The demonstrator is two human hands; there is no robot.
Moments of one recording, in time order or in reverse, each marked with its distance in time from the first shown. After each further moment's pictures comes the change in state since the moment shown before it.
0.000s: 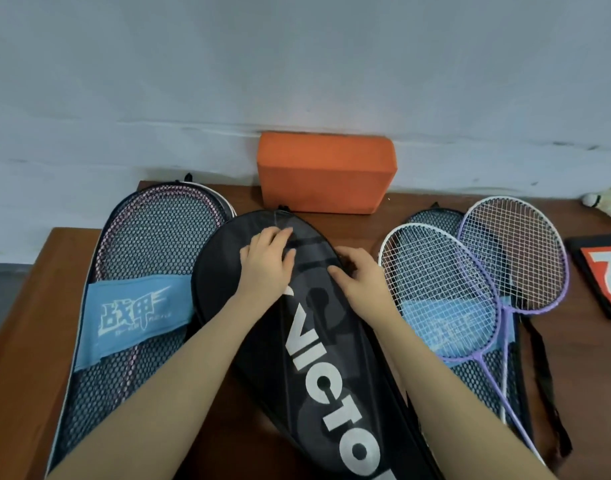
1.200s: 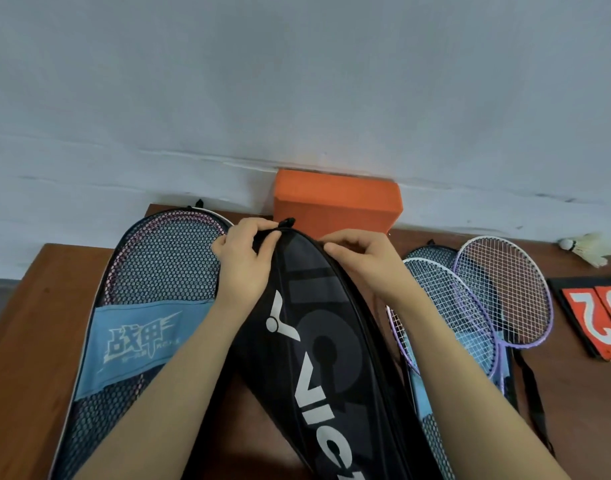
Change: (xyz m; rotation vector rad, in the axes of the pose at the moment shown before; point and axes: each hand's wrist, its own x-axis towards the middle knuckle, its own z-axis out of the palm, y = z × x) left_hand 0.027 -0.004 -0.077 -0.510 0.368 0.011; right_hand 0.036 -0.110 -0.039 0.245 -0.203 -0.123
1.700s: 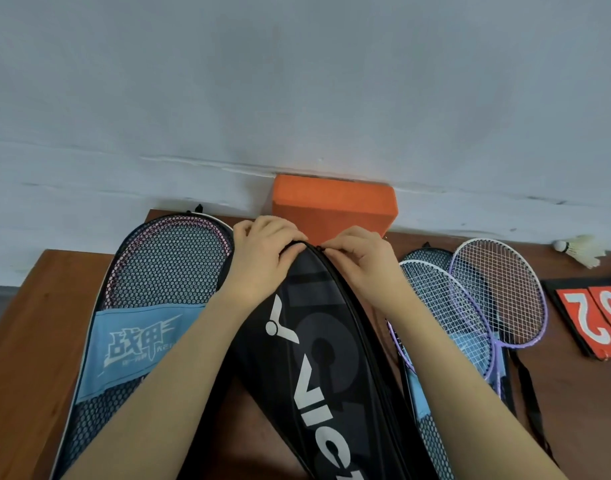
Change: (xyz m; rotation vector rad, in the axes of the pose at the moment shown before) left_hand 0.007 0.009 0.003 0.323 -0.196 0.388; right_hand -0.008 0.001 0.002 -0.492 0.151 -0.345
